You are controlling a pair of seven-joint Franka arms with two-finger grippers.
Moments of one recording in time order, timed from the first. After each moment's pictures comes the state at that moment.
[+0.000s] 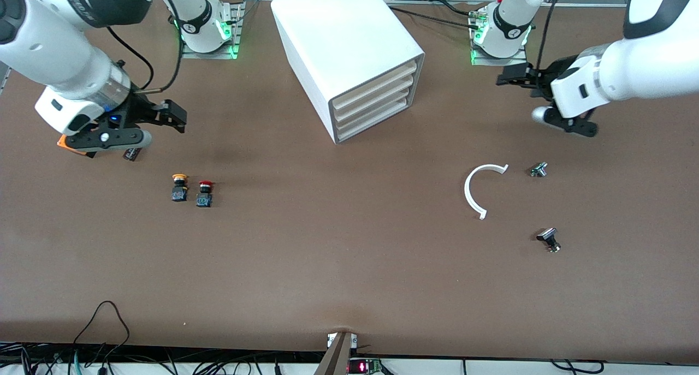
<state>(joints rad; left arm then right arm) -0.12 0.09 -0.02 -1.68 -0.47 1.29 0.01 0.14 0.10 0.13 -1.64 -0.02 1.69 0.20</state>
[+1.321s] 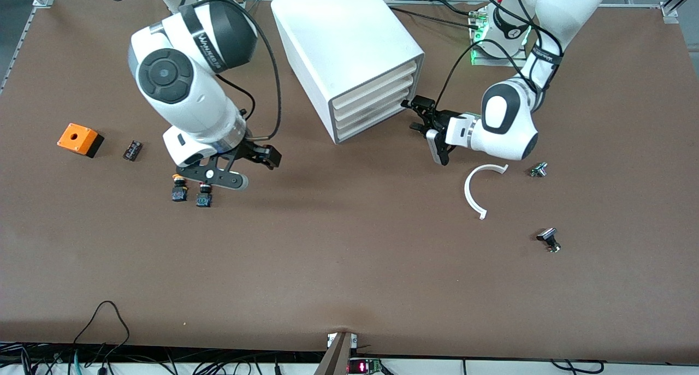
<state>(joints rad) -0.14 0.37 -0.22 -2.22 -1.09 1.95 1.03 0.39 0.43 0.14 -1.35 -0.02 1.76 0.77</state>
